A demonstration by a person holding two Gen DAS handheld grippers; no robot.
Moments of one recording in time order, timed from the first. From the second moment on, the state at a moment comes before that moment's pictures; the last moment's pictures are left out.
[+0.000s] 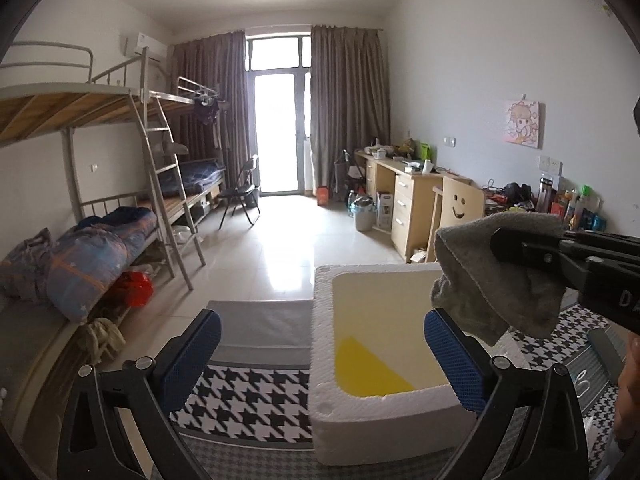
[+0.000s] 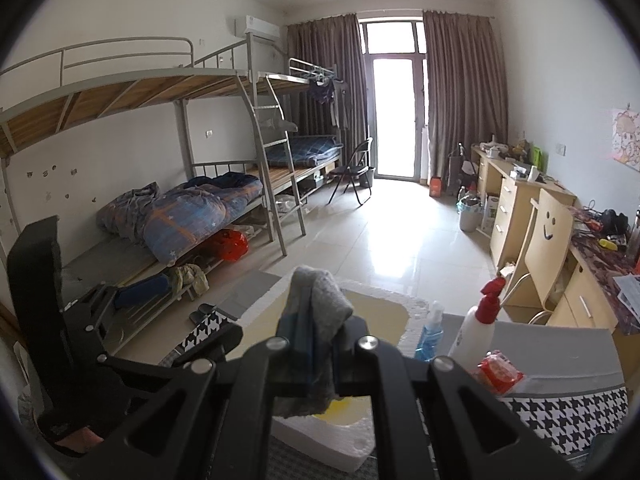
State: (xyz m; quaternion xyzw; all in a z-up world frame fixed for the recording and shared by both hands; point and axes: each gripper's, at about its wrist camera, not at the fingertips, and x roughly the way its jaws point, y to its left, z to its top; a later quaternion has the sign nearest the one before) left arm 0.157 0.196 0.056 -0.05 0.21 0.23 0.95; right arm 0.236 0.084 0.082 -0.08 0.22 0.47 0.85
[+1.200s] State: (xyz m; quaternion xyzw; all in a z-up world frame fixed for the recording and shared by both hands) left arm 0.126 0.207 0.052 -0.07 0.20 0.24 0.95; right arm 0.249 0.105 0.061 -0.10 0.27 0.45 0.84
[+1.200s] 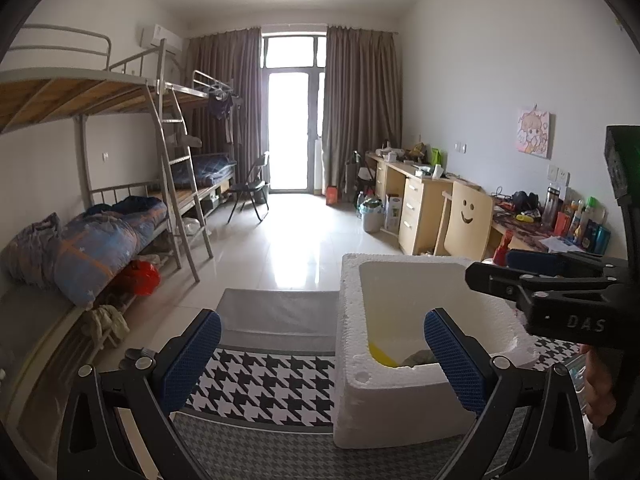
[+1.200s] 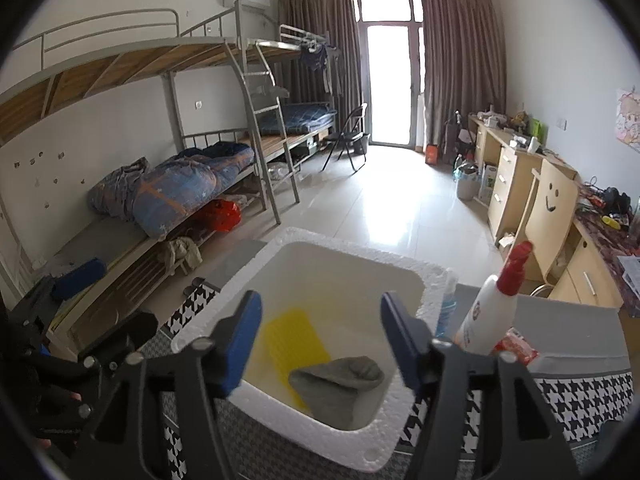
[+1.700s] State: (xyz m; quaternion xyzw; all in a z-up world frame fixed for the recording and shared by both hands) left arm 0.108 0.177 0.066 -0.06 0.19 0.23 0.95; right arm 0.219 0.066 0.078 -0.08 0.23 0.46 0.86
